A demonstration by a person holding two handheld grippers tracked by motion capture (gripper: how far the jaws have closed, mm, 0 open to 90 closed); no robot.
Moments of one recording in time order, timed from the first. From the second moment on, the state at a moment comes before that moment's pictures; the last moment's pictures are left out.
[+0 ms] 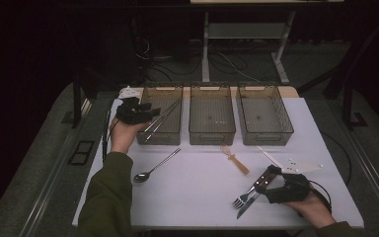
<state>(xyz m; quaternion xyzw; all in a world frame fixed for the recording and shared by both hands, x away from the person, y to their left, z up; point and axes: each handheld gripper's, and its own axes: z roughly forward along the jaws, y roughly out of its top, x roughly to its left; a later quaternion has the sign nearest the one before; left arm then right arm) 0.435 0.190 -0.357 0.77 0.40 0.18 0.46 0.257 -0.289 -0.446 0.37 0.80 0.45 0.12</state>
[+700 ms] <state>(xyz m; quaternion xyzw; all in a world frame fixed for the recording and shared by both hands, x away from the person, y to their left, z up) 0.371 0.179 -0.363 0.77 0.35 0.15 0.51 0.257 -0.288 -0.447 0.37 0.81 0.45 0.12</state>
